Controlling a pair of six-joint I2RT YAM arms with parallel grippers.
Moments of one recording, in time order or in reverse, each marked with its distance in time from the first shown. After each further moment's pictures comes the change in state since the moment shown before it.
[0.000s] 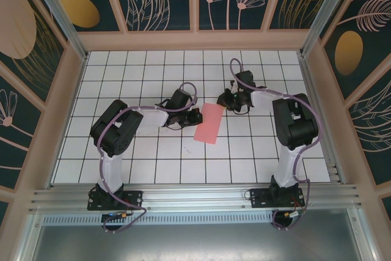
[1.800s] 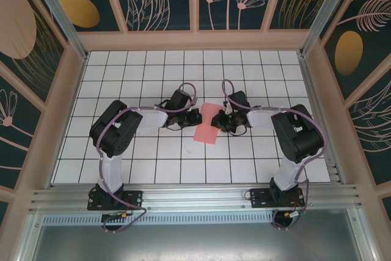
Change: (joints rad) left arm 0.000 -0.010 -0.015 0.007 -0.003 0.000; right arm 0.147 -0.169 -0.320 0.125 -0.021 0.098
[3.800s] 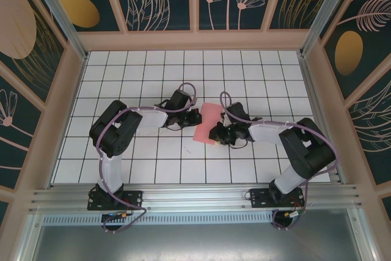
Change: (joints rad) left arm 0.000 -0.002 -0.001 -0.005 -0.004 0.001; right arm 0.098 -0.181 -0.154 0.004 0.010 0.060
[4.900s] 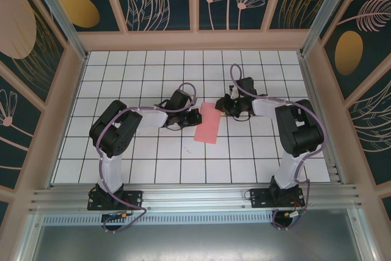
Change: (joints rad) left arm 0.000 0.000 0.000 -0.003 0.000 0.000; right arm -0.219 0.258 0.317 -0.008 -0.051 -0.115
